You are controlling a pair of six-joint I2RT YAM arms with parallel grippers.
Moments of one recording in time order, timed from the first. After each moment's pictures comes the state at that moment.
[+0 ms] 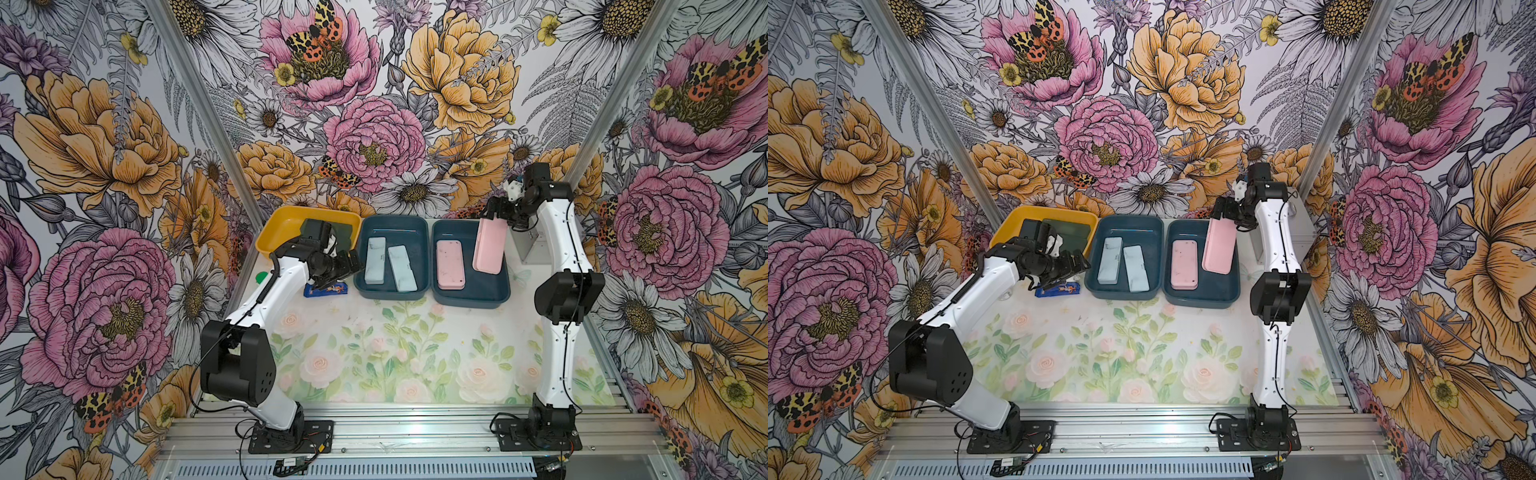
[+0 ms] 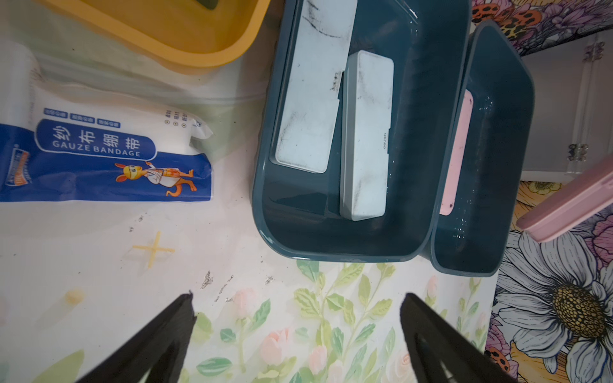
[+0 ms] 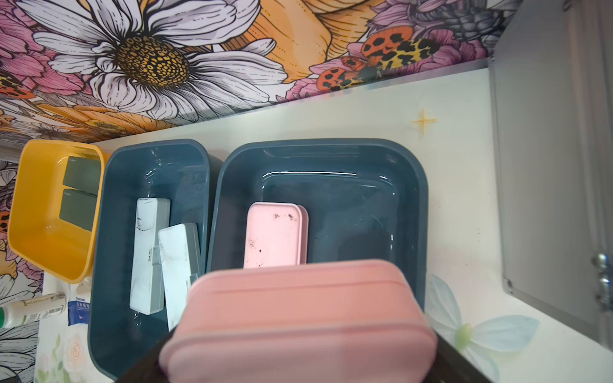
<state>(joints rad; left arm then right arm) -0.20 1.58 1.34 -0.82 0.27 -0.56 -0.05 2.35 2.59 -1.27 -0.38 0.16</state>
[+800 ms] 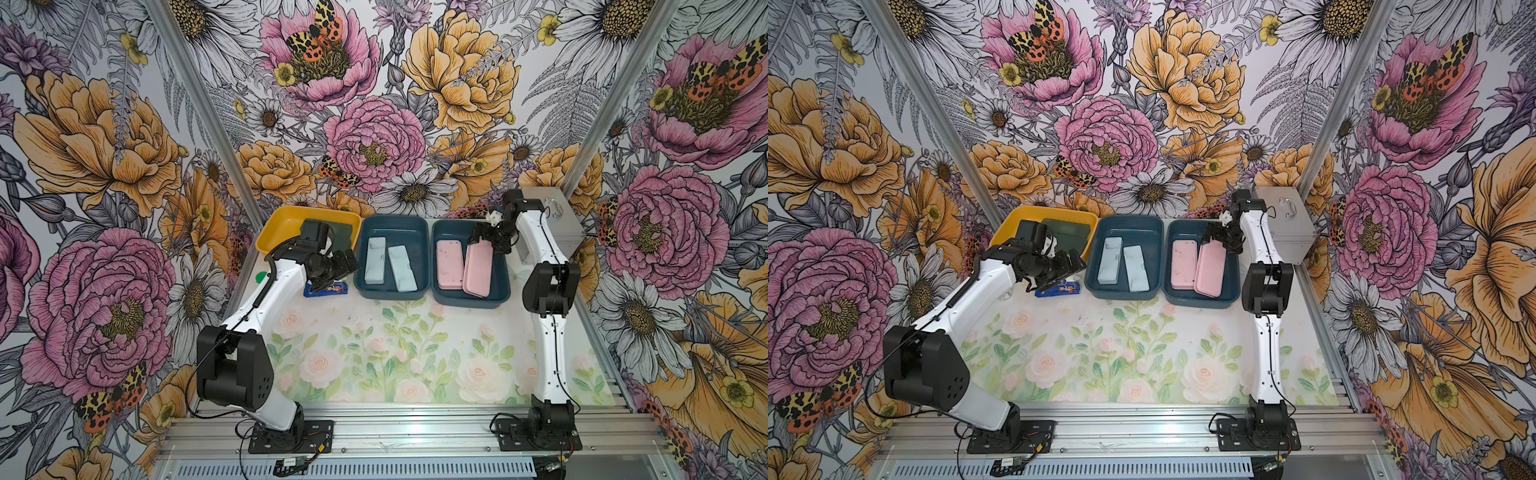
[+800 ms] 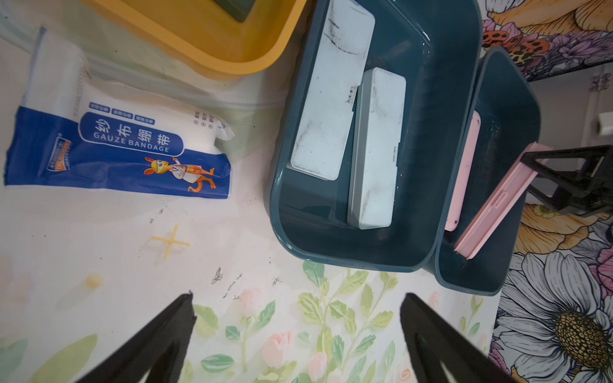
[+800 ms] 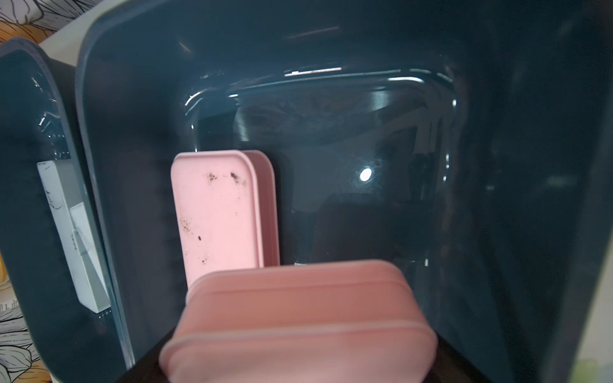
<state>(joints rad) -0.19 1.55 1.33 -0.83 0.22 -0.61 -0.03 2.54 2.53 -1.31 -0.38 0.16</state>
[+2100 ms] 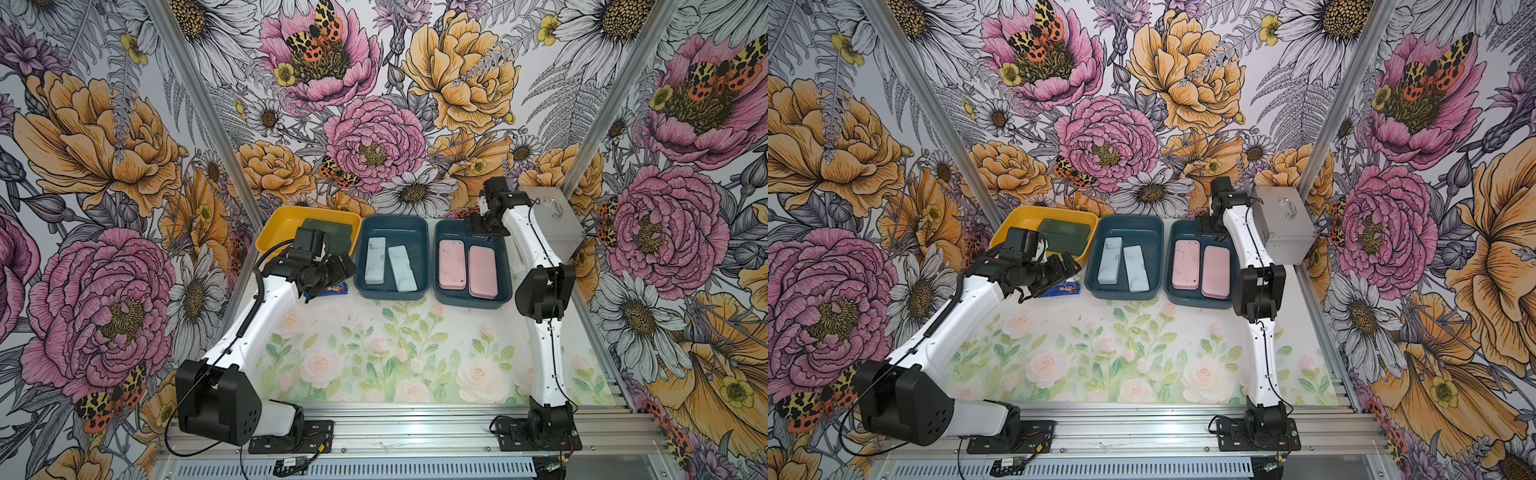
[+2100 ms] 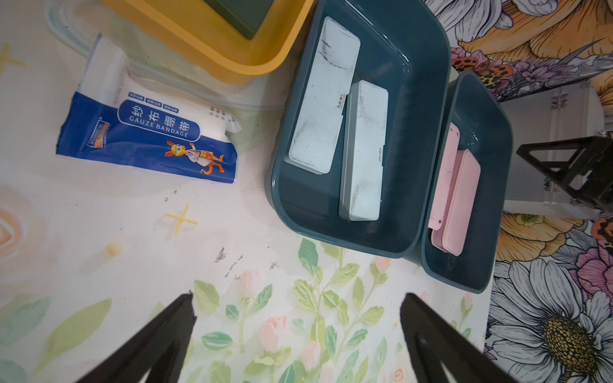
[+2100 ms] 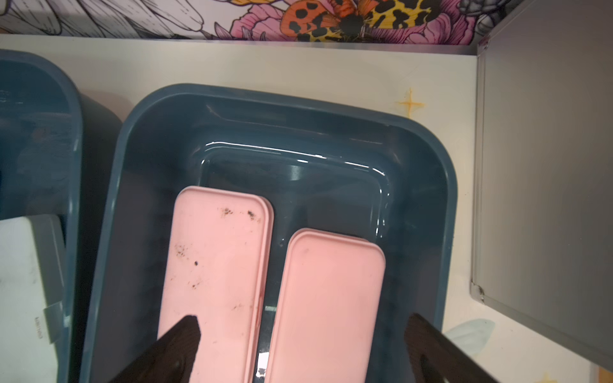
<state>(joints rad) -0.22 1.34 1.21 -0.82 0.17 -0.64 0.14 2.32 2.40 -1.17 0.02 0.07</state>
